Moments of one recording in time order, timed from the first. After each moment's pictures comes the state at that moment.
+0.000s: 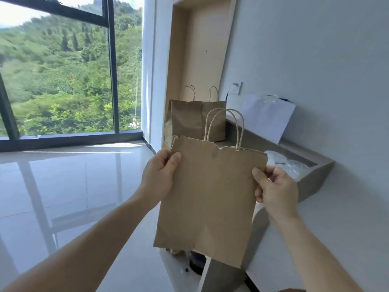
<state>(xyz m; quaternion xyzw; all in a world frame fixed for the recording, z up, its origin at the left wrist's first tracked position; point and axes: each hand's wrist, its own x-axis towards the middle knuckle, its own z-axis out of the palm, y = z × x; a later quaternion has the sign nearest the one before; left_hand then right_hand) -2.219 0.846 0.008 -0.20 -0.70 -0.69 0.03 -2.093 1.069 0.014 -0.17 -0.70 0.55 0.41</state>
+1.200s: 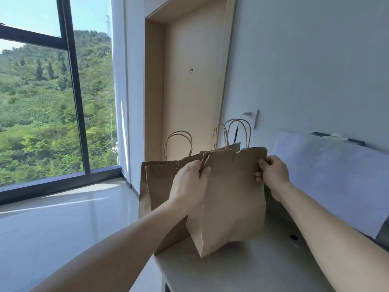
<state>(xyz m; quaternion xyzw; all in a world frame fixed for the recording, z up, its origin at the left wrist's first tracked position) -2.672 1.108 0.058 -0.34 -0.80 -0.49 0.12 -2.604 1.349 0.063 -0.27 -0.71 0.51 0.40</state>
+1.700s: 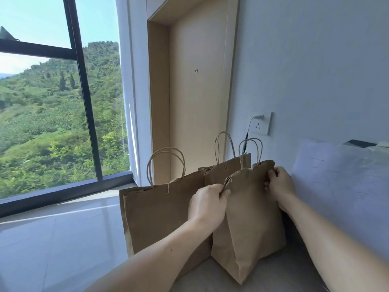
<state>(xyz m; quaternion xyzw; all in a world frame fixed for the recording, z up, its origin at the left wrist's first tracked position) -2.723 1.207 0.033 -0.32 -0.85 -0.42 0.08 -2.704 1.459 0.022 -0.31 -0.75 0.45 0.37</state>
